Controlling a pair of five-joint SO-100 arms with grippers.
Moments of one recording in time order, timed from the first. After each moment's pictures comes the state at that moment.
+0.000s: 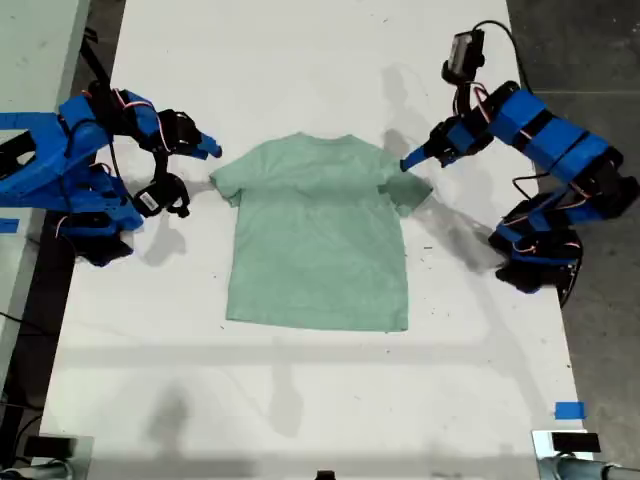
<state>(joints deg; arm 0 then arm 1) -46.2 136.9 133.0 69.5 24.7 52.6 115.8 117.9 70.8 -61.6</state>
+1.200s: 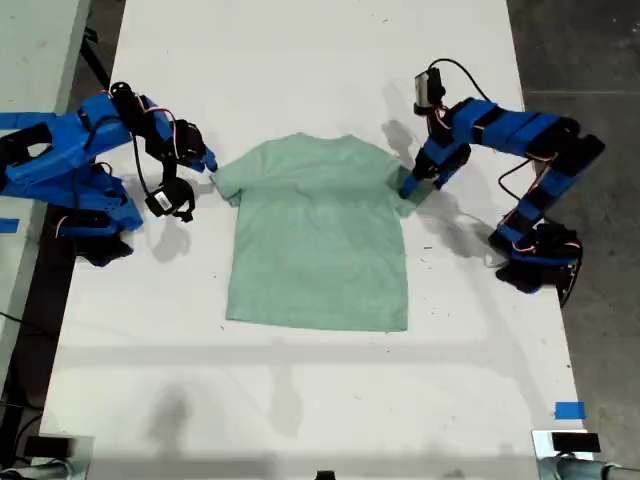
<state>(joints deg) -46.6 126.7 133.0 71.6 25.0 55.7 86.6 116.8 59.9 -70.7</state>
